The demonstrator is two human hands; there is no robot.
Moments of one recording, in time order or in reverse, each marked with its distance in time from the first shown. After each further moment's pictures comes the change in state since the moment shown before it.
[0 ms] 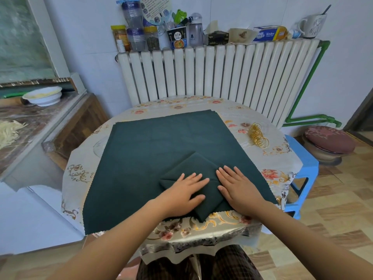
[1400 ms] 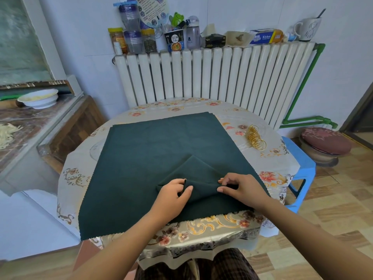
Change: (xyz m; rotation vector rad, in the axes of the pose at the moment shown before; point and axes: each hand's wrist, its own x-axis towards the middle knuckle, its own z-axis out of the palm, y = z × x) left_hand -0.010 -0.001 0.017 -0.550 0.407 -0.290; right_hand -0.006 0.017 -0.021 0.667 0.100 0.140
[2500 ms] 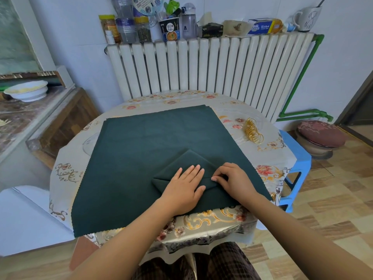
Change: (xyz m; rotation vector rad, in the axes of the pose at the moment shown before) left_hand 0.025 0.016 0.023 0.679 -0.300 0.218; right_hand 0.013 -0.009 0.021 -0.154 0.164 -0.041
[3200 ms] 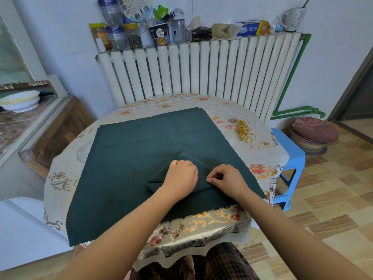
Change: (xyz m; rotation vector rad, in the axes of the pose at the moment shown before) left_hand 0.029 0.007 -0.031 0.057 0.219 -0.032; right_hand 0.003 -0.006 -0.008 0.120 -0.073 0.179
